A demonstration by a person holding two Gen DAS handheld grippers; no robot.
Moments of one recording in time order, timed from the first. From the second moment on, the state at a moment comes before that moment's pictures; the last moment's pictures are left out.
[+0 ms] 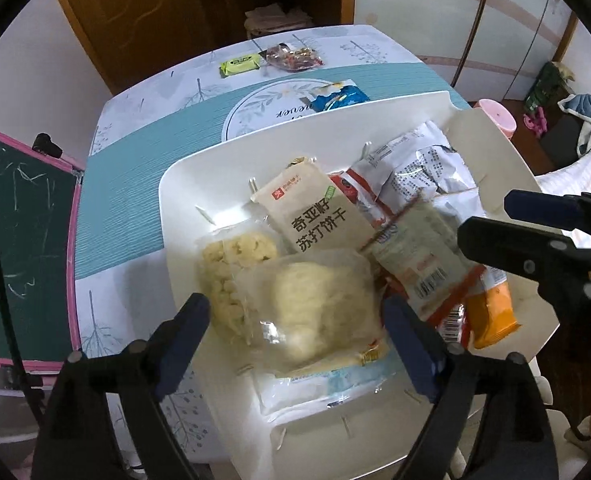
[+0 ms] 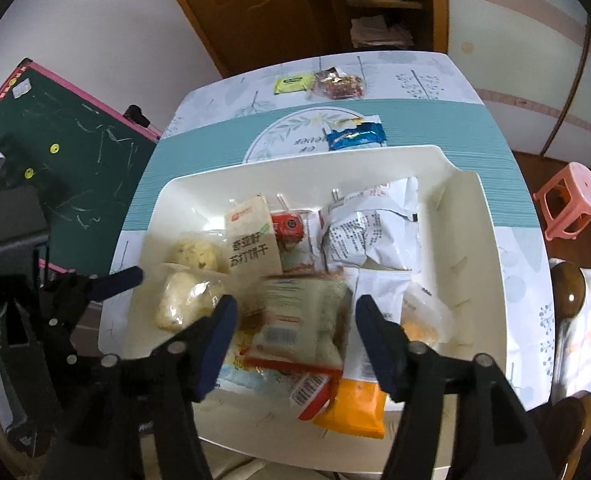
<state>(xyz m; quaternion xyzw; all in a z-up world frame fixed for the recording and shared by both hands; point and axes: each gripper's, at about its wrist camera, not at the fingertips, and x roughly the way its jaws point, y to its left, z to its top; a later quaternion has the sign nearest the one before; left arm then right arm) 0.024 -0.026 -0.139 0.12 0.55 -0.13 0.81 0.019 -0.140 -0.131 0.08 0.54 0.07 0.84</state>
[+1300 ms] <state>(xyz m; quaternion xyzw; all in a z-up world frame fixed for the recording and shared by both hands) 0.058 -0.014 -0.077 0.11 0.48 -0.12 0.86 0.040 -0.163 -0.098 0.10 0.51 0.06 0.85</state>
